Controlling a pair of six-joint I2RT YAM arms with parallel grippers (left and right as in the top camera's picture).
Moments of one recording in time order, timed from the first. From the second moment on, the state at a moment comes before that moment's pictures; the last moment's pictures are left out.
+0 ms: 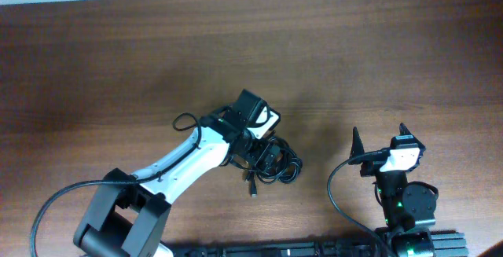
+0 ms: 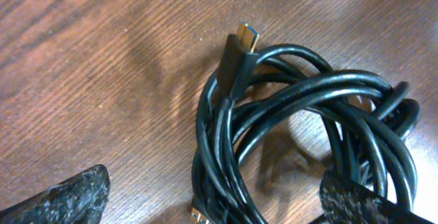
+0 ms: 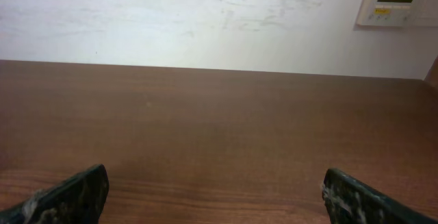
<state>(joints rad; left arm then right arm) -0.64 1.68 0.98 -0.56 0.17 0.04 0.04 0.02 0.01 -0.07 0.02 -0.03</state>
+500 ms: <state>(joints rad) -0.65 1.76 0.98 -0.55 0.14 0.04 0.04 0.02 0.01 -0.07 0.02 -0.03</state>
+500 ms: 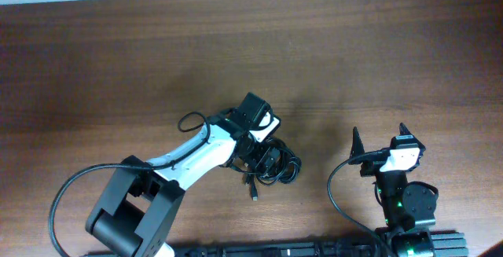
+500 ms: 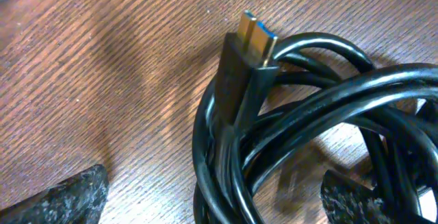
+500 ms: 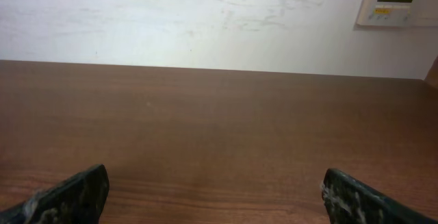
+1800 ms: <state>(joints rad) -0.66 1.12 1.06 -0.56 0.01 0.27 0.04 0.02 0.01 -0.06 0.02 -0.03</state>
